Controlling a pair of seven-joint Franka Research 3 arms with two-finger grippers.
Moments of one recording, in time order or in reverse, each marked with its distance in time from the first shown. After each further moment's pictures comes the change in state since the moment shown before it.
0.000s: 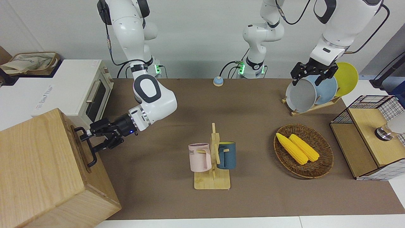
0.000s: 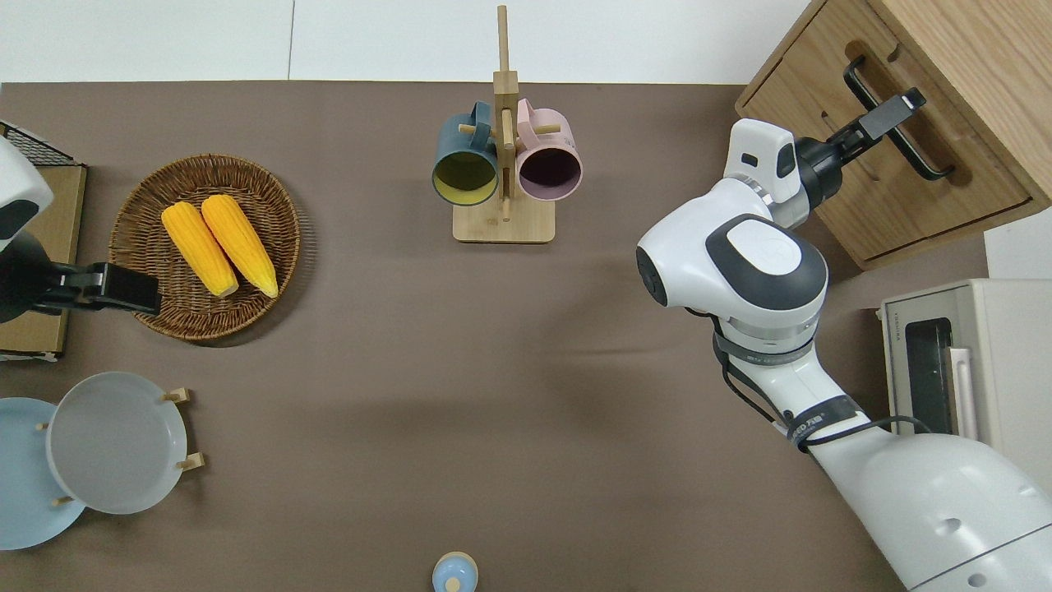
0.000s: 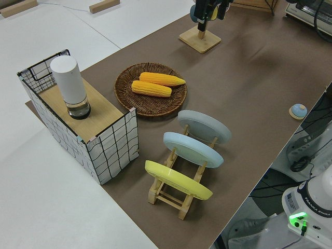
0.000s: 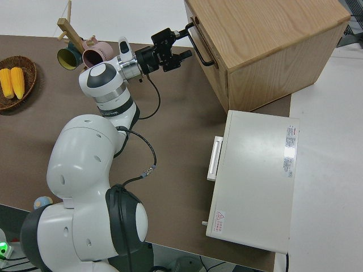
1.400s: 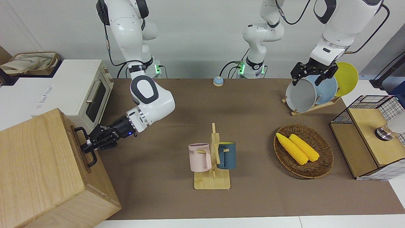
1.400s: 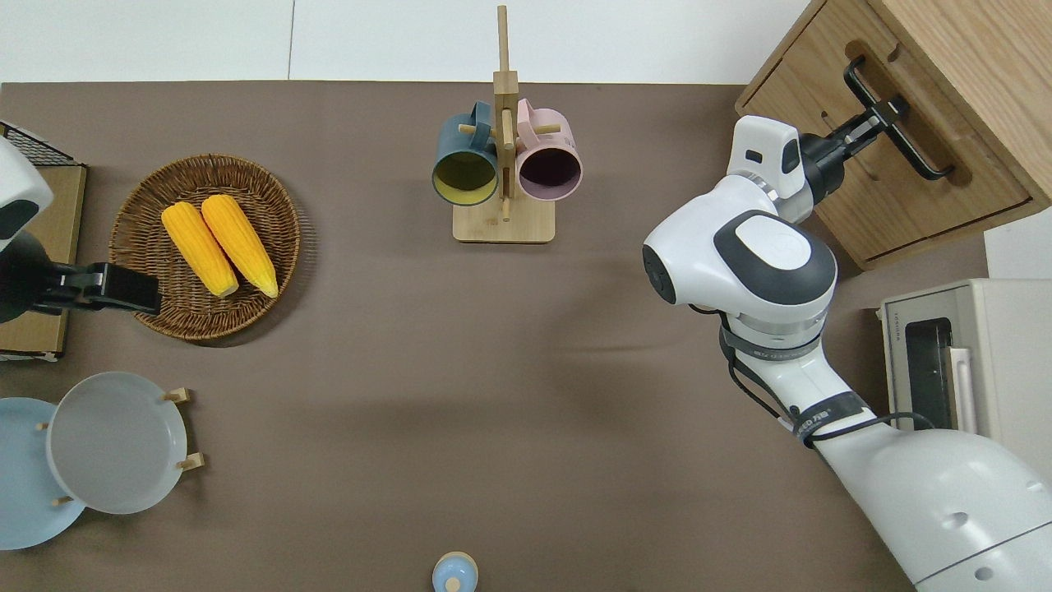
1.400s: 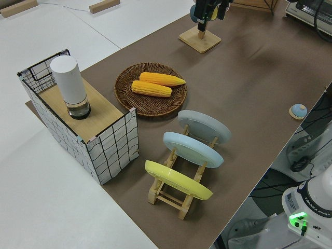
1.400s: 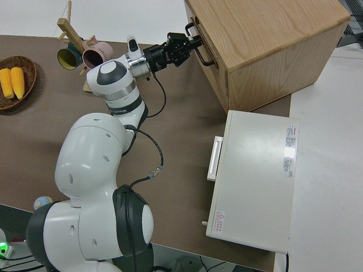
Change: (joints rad) left arm 0.000 0.000 0.000 0.000 0.000 0.000 0.000; right arm -0.015 0.006 0.001 0.010 -0.001 0.047 -0.001
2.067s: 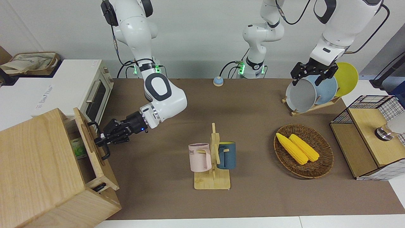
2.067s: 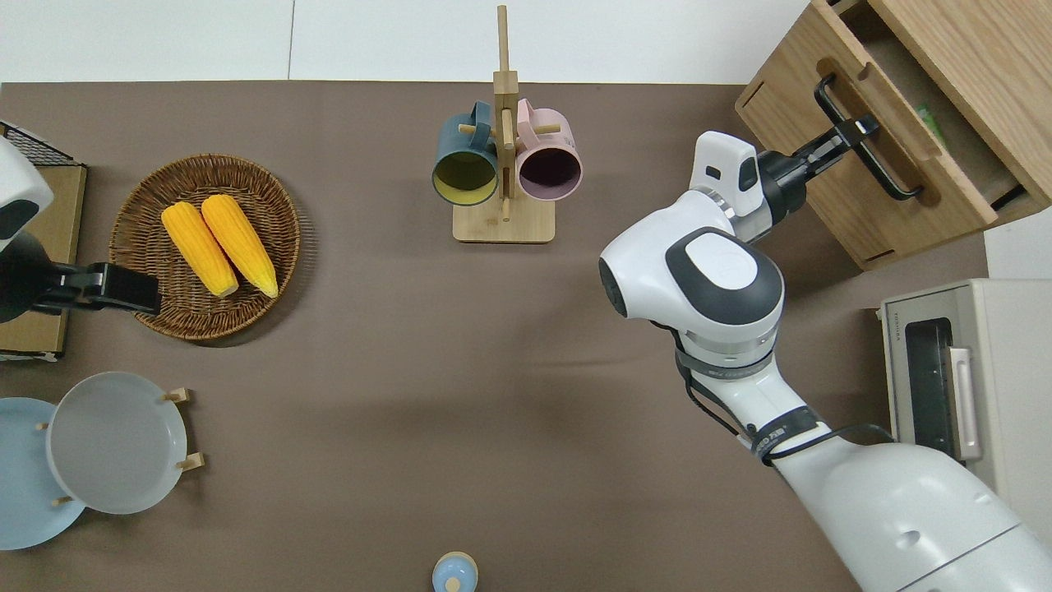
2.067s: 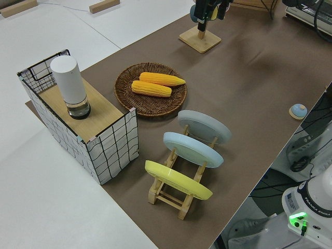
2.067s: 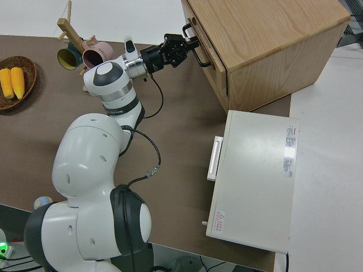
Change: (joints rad) left arm 0.000 0.000 0.000 0.000 0.000 0.000 0.000; right arm 0.093 0.000 0.009 -0.010 0.060 -0.139 0.000
